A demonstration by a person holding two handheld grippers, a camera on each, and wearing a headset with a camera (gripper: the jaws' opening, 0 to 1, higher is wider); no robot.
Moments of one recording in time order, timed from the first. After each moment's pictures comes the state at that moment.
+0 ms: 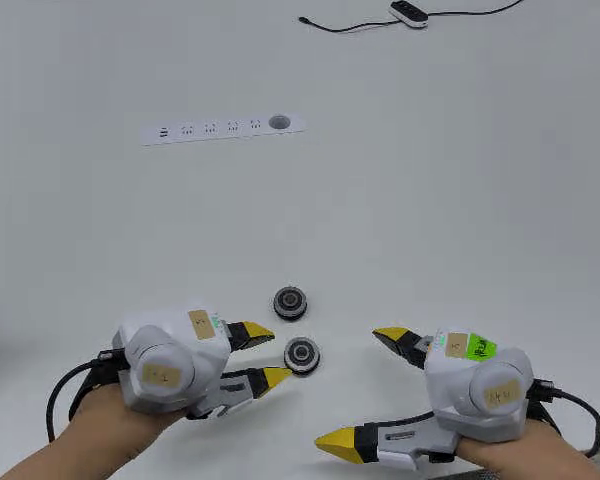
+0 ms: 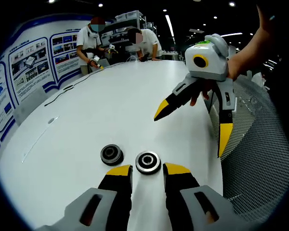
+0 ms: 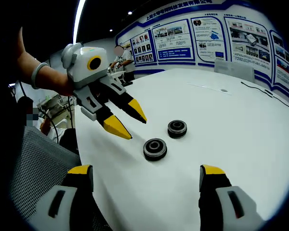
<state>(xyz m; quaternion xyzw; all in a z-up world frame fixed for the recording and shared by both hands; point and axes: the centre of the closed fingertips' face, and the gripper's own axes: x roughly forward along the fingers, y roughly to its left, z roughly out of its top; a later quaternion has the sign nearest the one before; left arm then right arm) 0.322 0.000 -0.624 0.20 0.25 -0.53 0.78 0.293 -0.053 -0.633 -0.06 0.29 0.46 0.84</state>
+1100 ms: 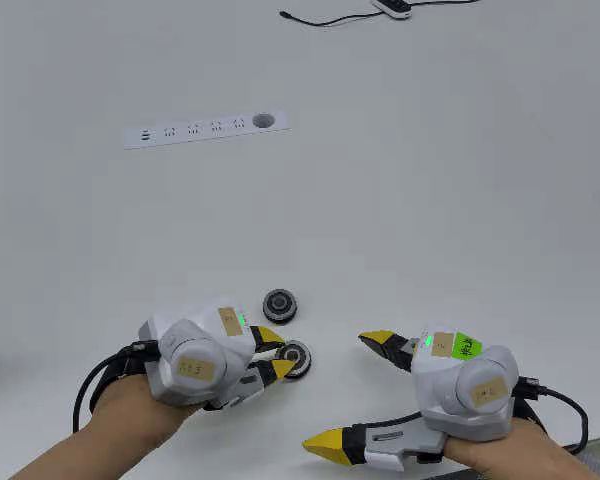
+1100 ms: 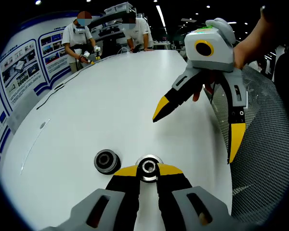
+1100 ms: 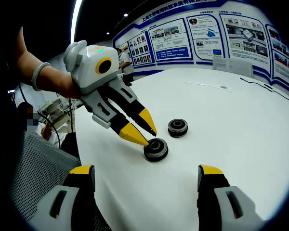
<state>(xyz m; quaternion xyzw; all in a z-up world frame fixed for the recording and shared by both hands) 0.332 -0.021 -0.642 0.25 0.27 -0.55 0.75 0.295 -0.049 -0.637 -0.04 0.29 0.46 0.84</state>
